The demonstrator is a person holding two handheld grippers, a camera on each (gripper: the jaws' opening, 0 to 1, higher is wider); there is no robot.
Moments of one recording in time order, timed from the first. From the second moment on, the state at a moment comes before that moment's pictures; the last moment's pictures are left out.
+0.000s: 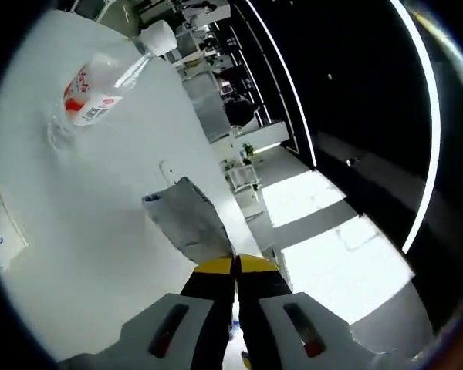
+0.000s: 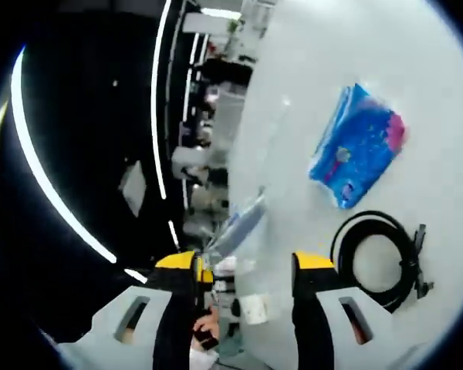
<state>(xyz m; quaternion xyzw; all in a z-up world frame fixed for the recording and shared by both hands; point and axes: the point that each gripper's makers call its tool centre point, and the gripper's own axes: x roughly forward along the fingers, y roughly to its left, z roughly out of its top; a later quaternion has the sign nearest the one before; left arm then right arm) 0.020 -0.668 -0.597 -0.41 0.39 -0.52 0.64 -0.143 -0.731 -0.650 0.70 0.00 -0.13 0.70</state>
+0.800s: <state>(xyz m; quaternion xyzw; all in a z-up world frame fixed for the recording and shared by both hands) -0.090 -0.615 -0.479 -0.30 0.29 -0.78 0.47 -0.108 -0.769 -0.628 0.76 -0.11 -0.13 0.63</state>
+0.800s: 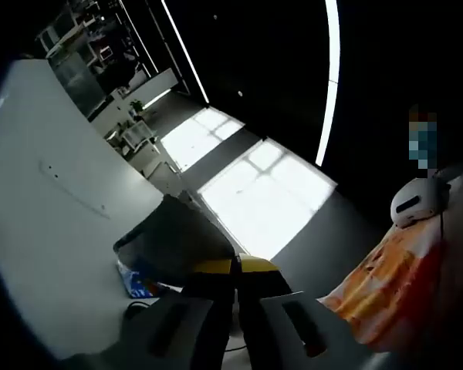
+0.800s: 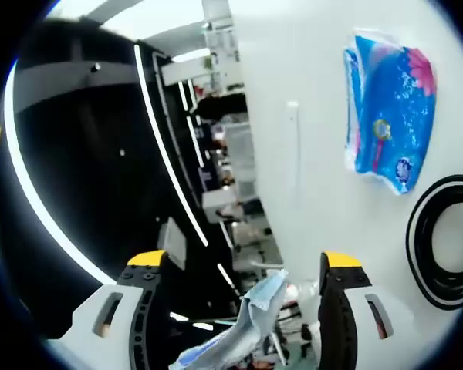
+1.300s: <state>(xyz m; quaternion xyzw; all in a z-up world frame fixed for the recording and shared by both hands) -0.084 -0.601 -0.502 -0.23 0.30 -0.78 0.50 -0.125 -0.726 -0.629 0.73 -0.02 -0.08 0.68</state>
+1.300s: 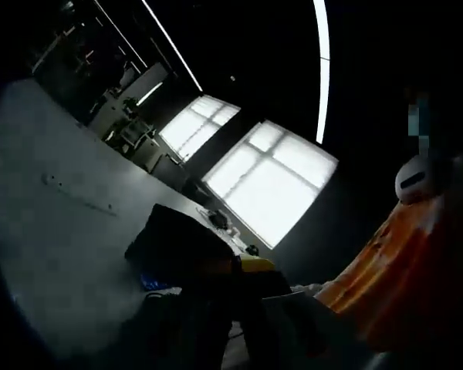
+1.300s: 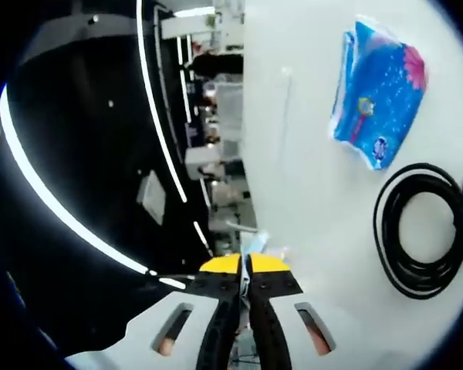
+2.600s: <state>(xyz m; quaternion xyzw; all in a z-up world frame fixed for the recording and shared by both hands) -0.021 -0.606 -0.596 0.11 0.30 -0.67 0.67 -0.138 -0.720 -0.595 0.51 0.04 -0.11 0.85</state>
